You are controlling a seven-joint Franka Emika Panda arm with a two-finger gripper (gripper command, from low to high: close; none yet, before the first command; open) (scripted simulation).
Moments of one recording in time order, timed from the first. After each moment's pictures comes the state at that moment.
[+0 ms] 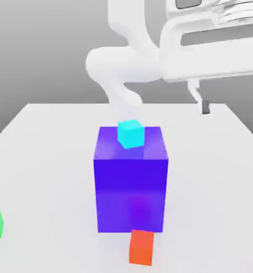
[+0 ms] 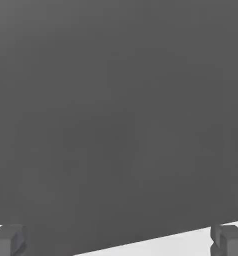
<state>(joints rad) 0.05 -0.05 0.26 -2.15 -0.02 2.44 1.36</state>
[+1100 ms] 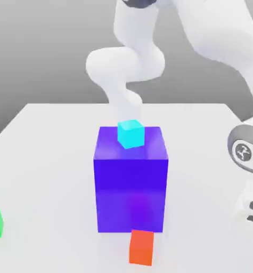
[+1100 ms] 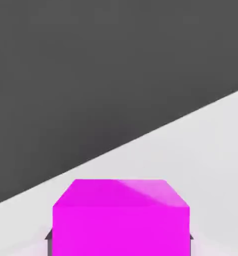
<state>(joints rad) 0.20 0.48 0.19 -2.08 -0.18 2.54 1.78</state>
